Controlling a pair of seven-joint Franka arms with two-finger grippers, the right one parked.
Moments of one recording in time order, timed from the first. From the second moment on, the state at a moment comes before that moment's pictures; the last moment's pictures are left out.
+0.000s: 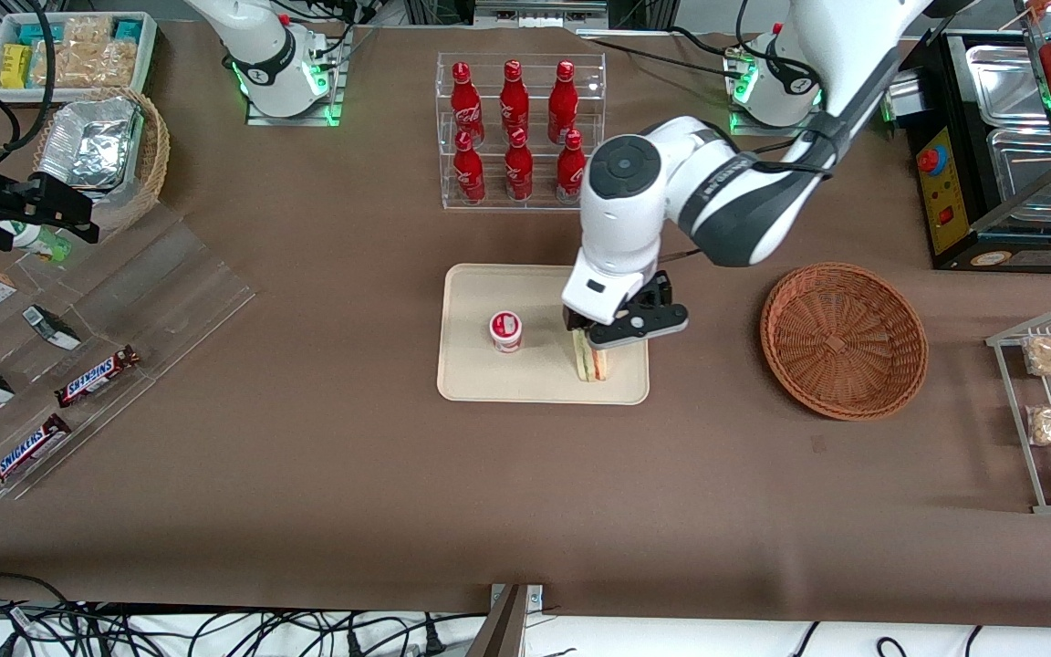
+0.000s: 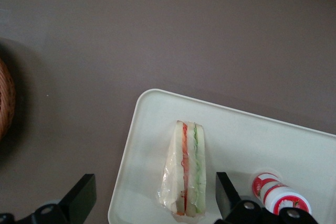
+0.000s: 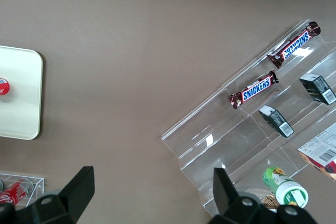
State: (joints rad) arm -0.06 0.59 -0.69 -1.49 0.53 1.94 -1.14
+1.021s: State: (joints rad) arm 0.18 0.55 -0.69 -1.29 0.47 1.67 -0.71
